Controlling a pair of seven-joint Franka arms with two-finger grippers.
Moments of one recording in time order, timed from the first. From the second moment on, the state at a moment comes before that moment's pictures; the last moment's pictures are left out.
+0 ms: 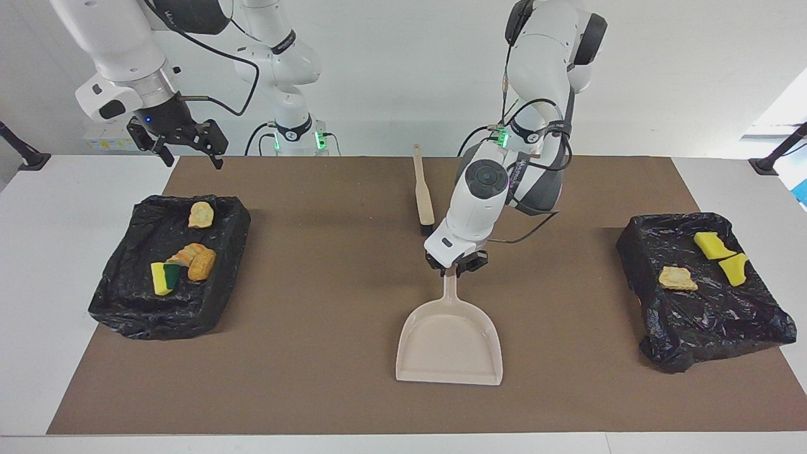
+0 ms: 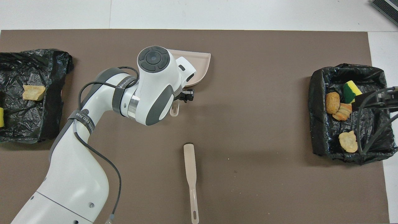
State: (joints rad) left arm -0.52 0.54 -0.03 -1.46 -0.07 2.00 -0.39; right arm -0.05 0.00 0.00 -1.54 -0.02 1.50 0.02
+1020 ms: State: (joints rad) left arm -0.33 0.26 0.07 -1.46 0.01 1.86 -0.11; right arm -0.05 0.00 0.00 -1.54 -0.02 1.50 0.02
